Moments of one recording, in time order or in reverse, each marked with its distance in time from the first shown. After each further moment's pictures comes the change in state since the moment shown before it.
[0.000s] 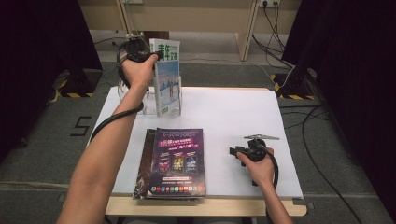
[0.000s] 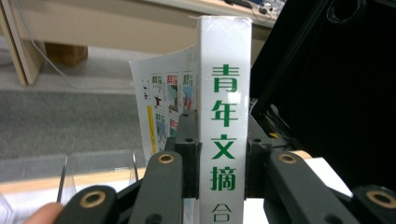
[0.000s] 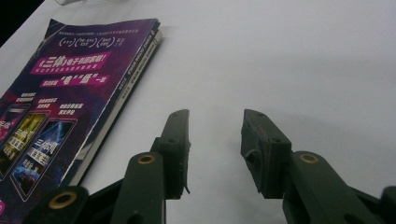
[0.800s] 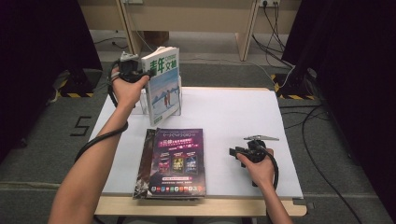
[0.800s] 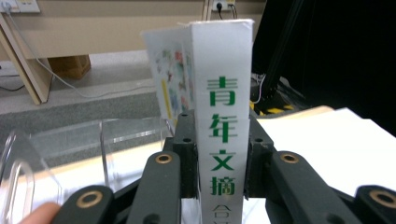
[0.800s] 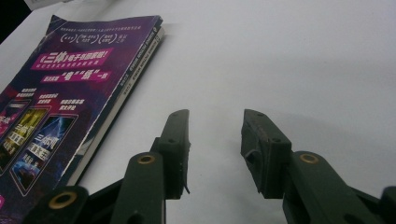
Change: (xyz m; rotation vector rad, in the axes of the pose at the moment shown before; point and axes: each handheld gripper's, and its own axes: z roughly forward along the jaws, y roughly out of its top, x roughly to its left) left arm 0.035 -0.052 -0.032 0.066 -0.024 0.167; right arm 0.001 -0.003 0.000 -0.002 0.003 -0.020
